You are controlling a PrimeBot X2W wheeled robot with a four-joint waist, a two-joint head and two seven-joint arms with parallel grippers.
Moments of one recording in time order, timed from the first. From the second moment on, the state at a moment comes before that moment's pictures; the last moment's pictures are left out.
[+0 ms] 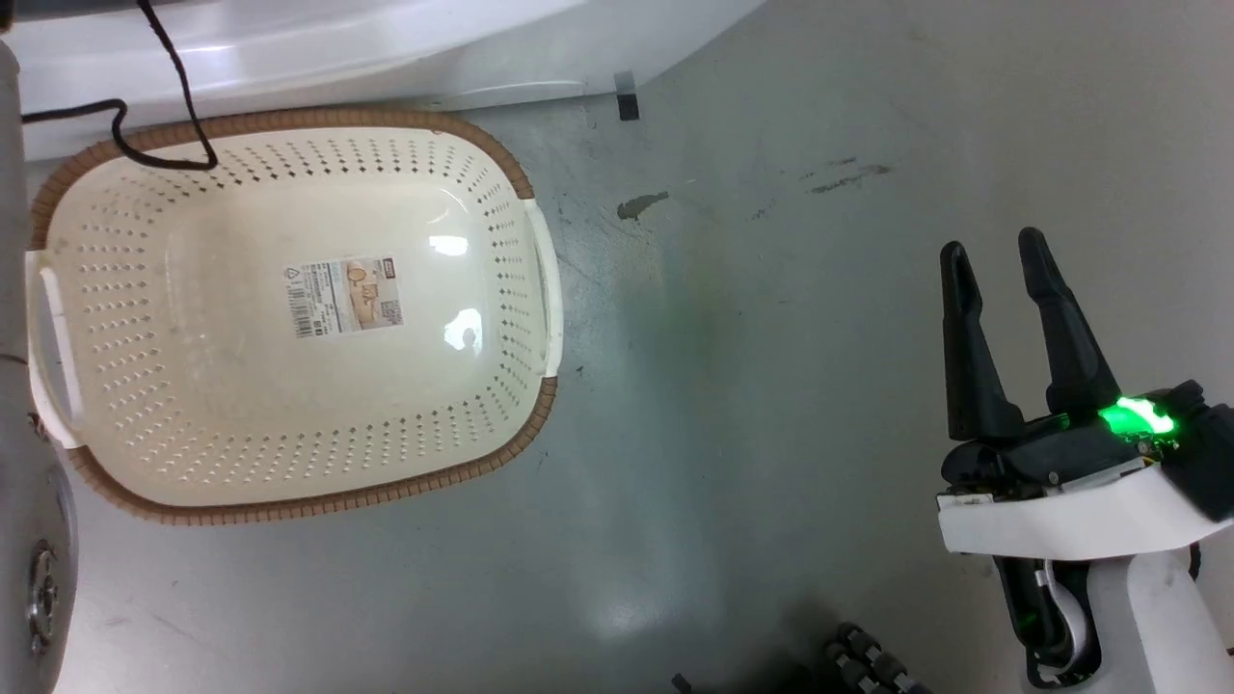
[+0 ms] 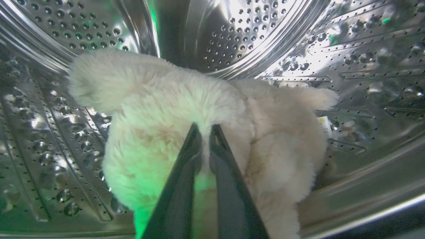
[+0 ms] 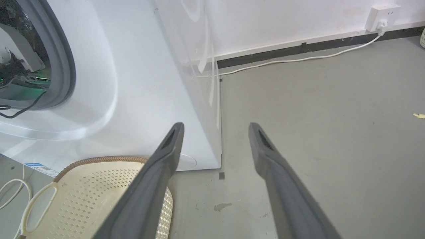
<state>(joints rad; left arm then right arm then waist) -1.44 0.37 -0.13 0.87 -0.01 -0.05 -0.06 -0.25 -0.07 0.11 -0.10 0.39 0.13 -0.26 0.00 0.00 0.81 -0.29</state>
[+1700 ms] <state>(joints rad) 0.05 0.11 -0.14 0.07 -0.10 -0.06 -0.26 0.14 -0.06 -0.03 -0.06 0.16 0.13 -0.26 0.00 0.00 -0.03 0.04</state>
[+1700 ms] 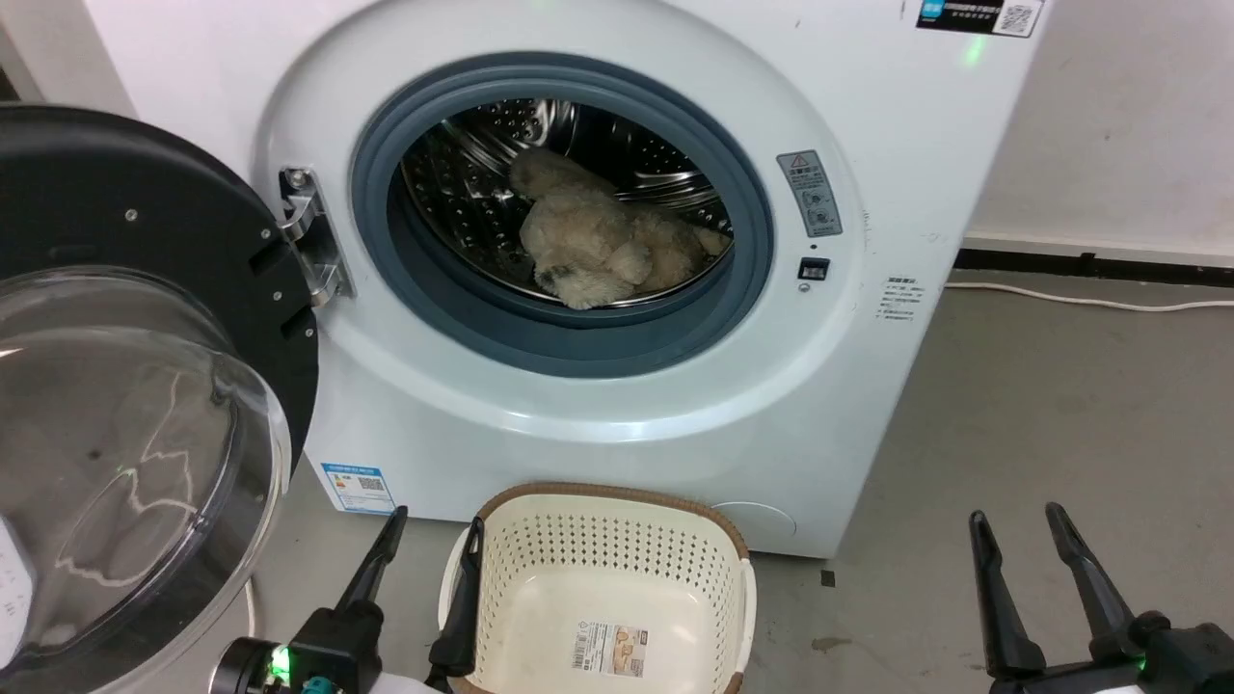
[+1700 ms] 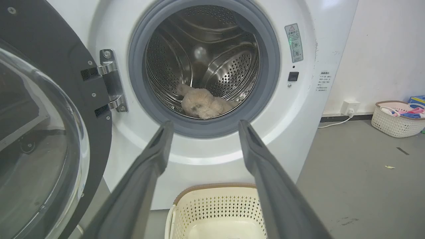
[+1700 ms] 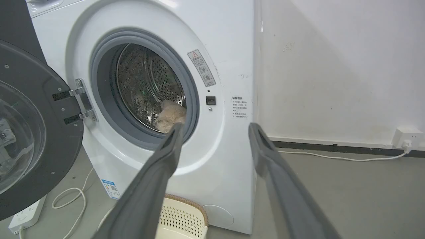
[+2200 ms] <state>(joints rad) 0.05 0.09 -0.11 0.09 -0.07 -0.03 -0.25 0.14 -0.05 -0.03 -0.04 0.16 0.13 -0.26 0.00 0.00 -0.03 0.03</state>
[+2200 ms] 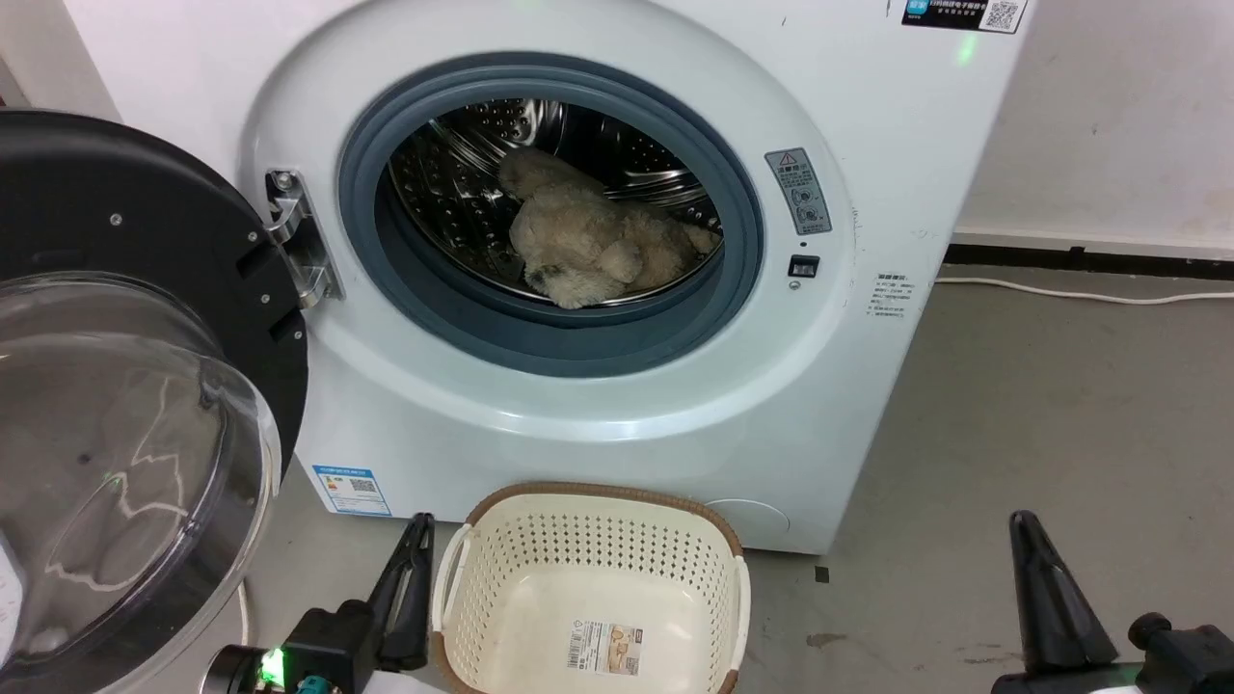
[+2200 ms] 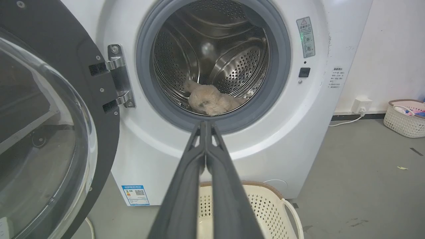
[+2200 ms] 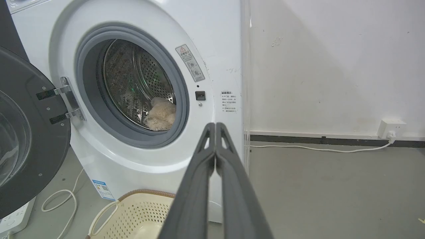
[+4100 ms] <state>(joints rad) 0.04 0.08 -0.07 0.06 -0.05 -0.02 -0.14 0.09 -0.05 -0.02 -0.02 0.09 0.13 -0.14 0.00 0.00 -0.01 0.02</state>
